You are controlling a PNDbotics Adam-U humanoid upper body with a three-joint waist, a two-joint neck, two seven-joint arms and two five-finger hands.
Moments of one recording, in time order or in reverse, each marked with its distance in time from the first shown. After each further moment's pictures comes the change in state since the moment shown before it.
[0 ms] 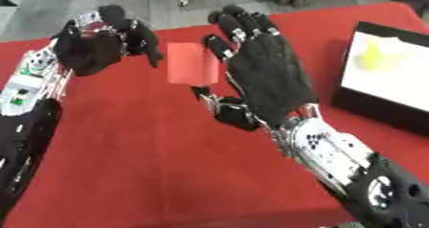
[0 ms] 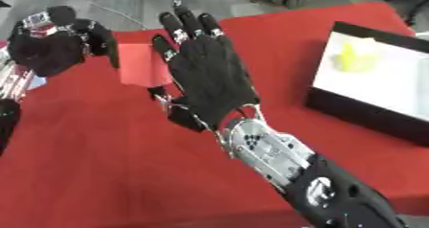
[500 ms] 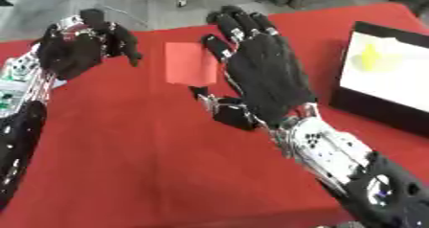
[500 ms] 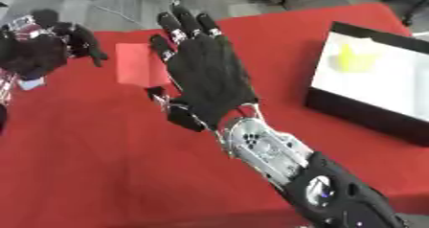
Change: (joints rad) left arm 0.015 0.063 0.088 0.066 -0.034 -0.060 0.000; right arm 0.011 -0.022 -0.039 0.004 -0.029 0.053 0.002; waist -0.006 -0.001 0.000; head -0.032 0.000
